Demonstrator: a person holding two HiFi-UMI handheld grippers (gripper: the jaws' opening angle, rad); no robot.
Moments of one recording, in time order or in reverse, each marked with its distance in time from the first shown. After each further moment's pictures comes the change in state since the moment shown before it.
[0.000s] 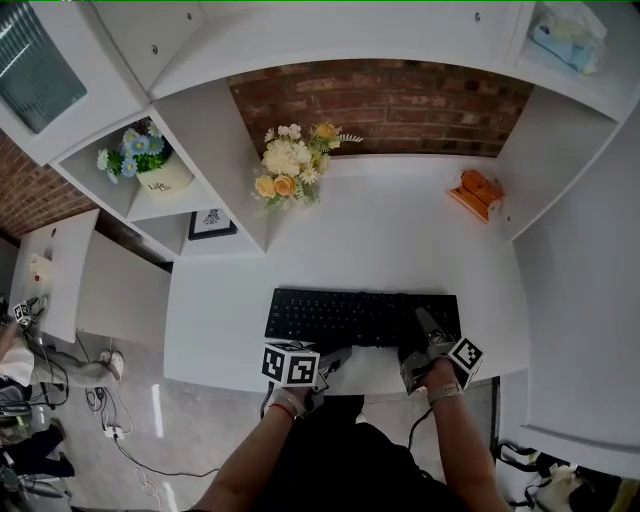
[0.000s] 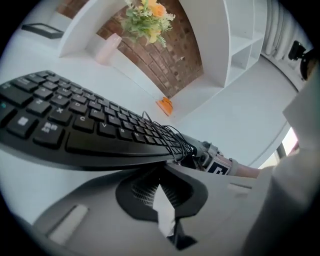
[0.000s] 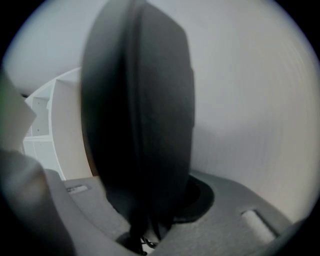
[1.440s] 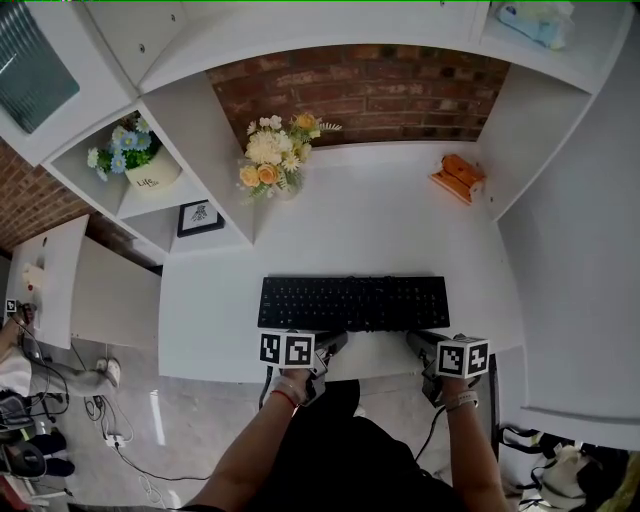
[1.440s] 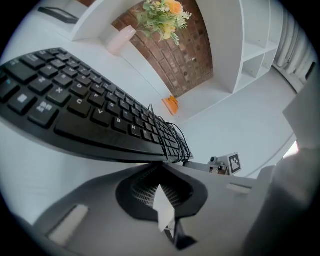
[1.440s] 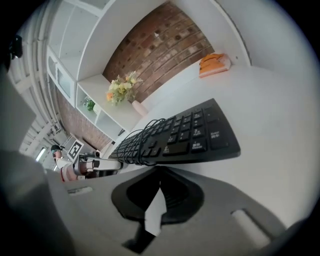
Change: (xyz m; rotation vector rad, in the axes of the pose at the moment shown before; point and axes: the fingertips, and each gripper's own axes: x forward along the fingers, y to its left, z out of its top) left arm 0.011 -0.001 -0.011 -0.135 0.008 -0.004; right arm -0.072 -0.029 -0.036 -0.997 0.568 -0.262
